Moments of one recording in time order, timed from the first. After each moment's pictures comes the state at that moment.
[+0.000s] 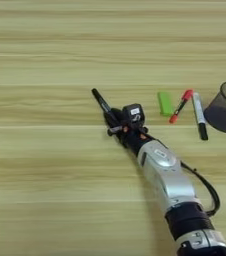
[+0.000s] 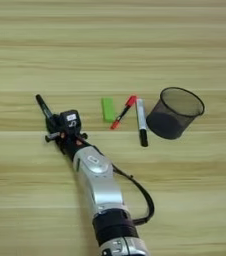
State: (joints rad) arm -0.19 -0.10 0.04 0.39 0.10 0.01 0.35
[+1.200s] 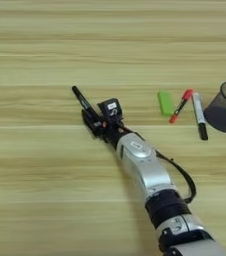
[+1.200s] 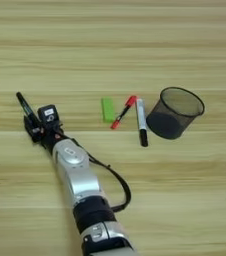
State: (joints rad) arm -0.28 -0.02 0.08 0.49 0.02 -0.03 0.27
